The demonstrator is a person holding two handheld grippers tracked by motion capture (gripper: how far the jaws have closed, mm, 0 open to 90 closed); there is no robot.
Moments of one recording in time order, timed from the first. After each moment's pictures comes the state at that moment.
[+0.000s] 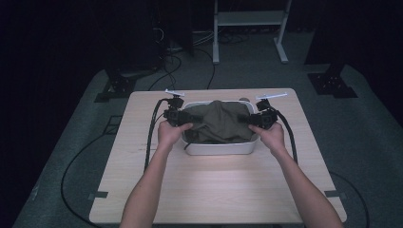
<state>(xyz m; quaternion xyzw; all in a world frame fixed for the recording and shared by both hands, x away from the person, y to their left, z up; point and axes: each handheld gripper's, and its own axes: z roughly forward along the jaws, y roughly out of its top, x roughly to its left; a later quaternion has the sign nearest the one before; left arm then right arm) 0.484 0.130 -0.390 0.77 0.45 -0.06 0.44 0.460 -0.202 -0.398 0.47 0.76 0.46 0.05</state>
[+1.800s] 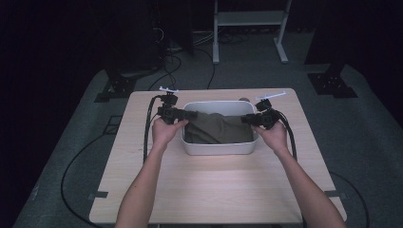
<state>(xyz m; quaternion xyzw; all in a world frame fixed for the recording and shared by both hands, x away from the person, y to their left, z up) 0.480 0.147 -0.372 0.76 0.47 0.00 0.45 0.461 -0.204 -0.397 0.48 0.78 0.40 0.10</state>
